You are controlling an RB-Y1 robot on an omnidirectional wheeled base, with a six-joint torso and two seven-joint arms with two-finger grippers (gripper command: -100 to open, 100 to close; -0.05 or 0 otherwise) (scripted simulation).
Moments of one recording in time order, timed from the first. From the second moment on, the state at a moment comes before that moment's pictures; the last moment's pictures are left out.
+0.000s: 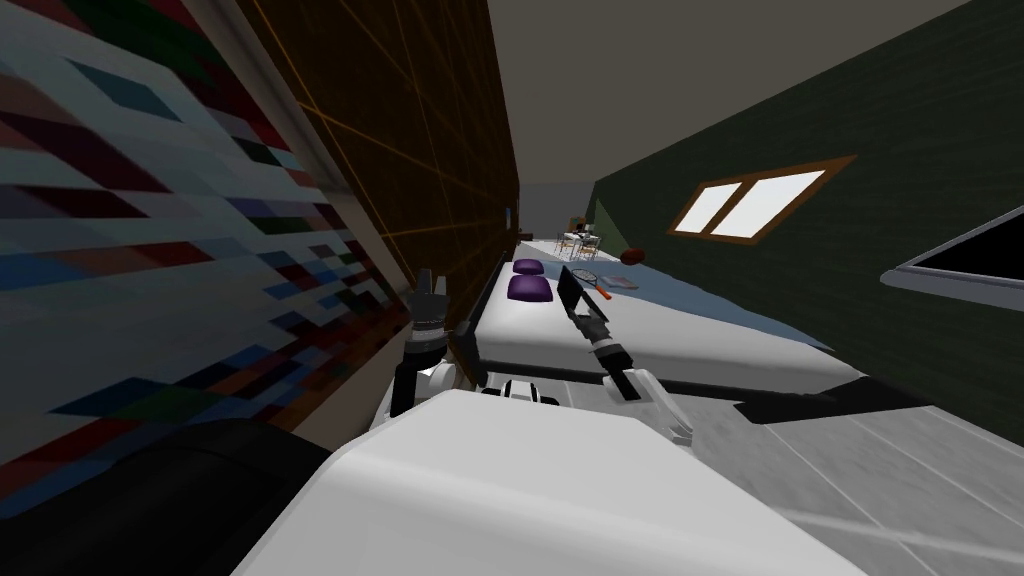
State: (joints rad) left arm 0.47 0.03 -0.03 -2.38 0.05 -0.49 -0.13; right arm 0.22 -0.34 0.01 -1.84 0.65 -0.26 0.40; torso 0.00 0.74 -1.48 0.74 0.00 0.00
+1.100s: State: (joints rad) left arm 0.47 0.03 -0.03 -2.38 0.05 -0.49 -0.13; right arm 0.06 -0.47 0.02 -1.64 0.93 -0.08 0.55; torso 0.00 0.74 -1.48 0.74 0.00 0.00
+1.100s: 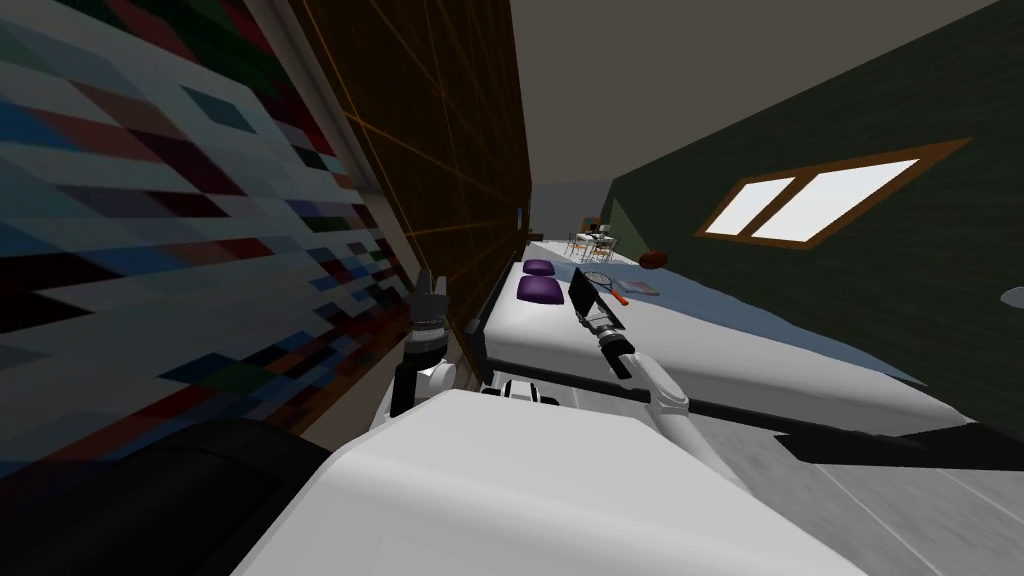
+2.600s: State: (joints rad) left arm 0.47 0.03 -0.03 -2.38 0.05 -0.49 -0.13; right arm -0.12 -0.62 0.01 -1.39 1.24 0.11 0.72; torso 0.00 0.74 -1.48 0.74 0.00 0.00
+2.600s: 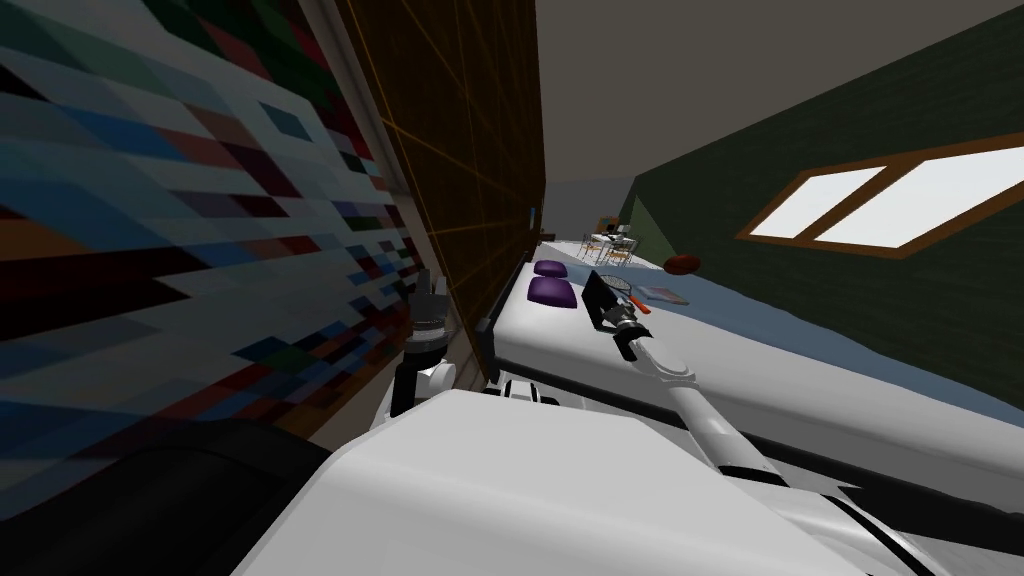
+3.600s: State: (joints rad) left arm 0.47 0.03 -0.03 -2.38 0.05 -0.49 -0.13; right arm -0.18 -0.52 -0.04 -1.35 1.09 0.06 0.61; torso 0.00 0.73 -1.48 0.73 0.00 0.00
